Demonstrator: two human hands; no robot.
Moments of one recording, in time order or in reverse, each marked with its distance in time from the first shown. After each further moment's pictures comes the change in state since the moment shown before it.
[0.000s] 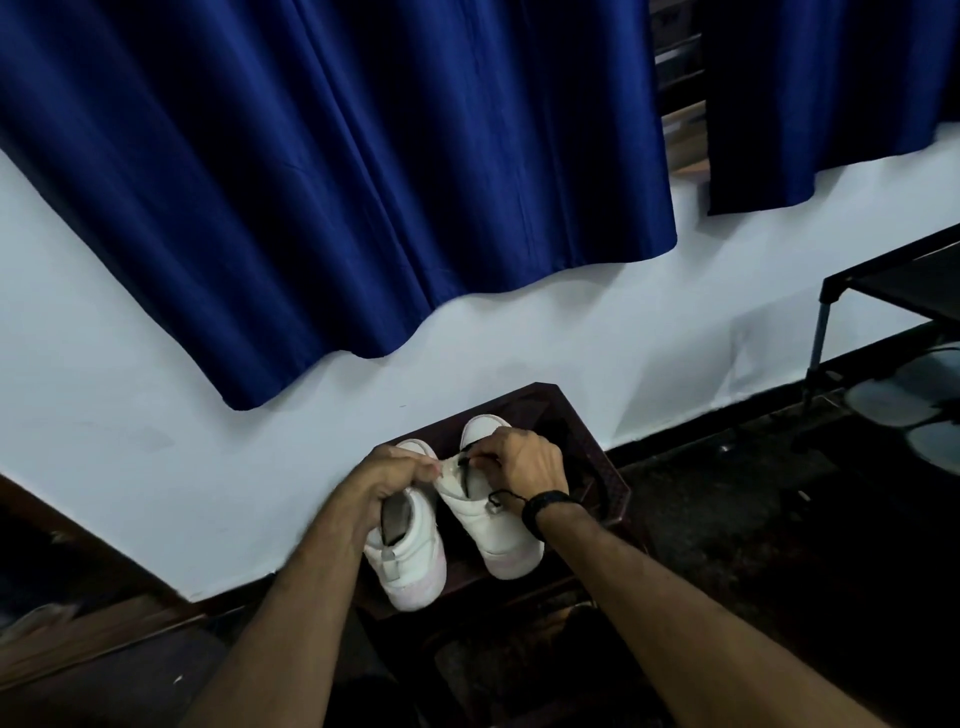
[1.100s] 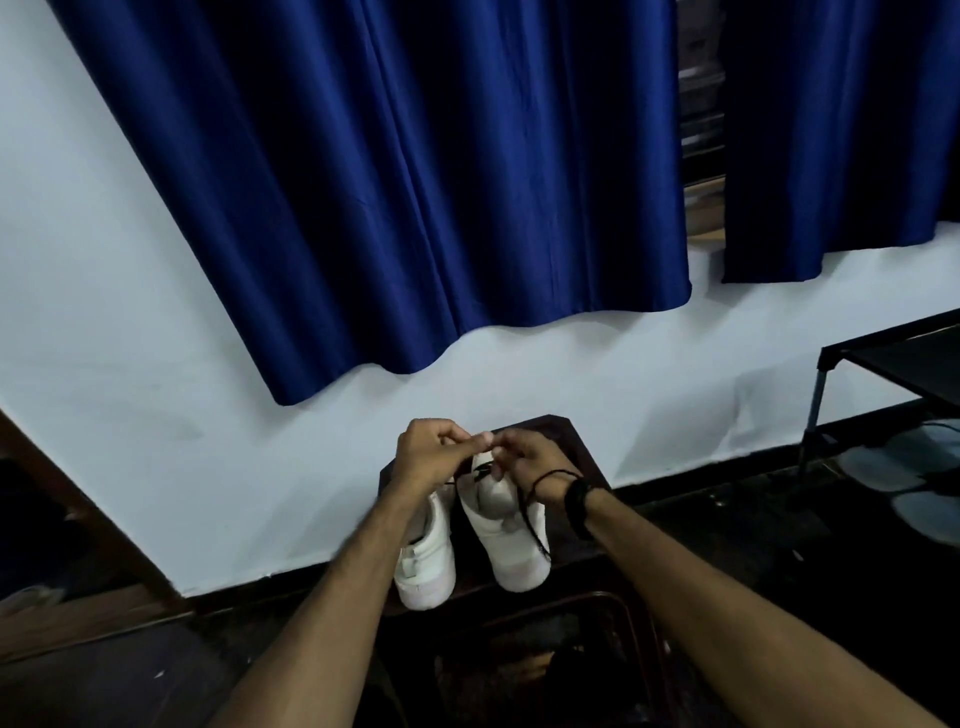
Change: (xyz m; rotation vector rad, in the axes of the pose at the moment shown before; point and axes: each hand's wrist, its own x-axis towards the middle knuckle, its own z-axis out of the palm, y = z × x) left_hand -0.039 0.032 0.010 0.083 0.240 0.457; right_hand -0.002 -0.021 -0.048 0.577 -0.231 0.031
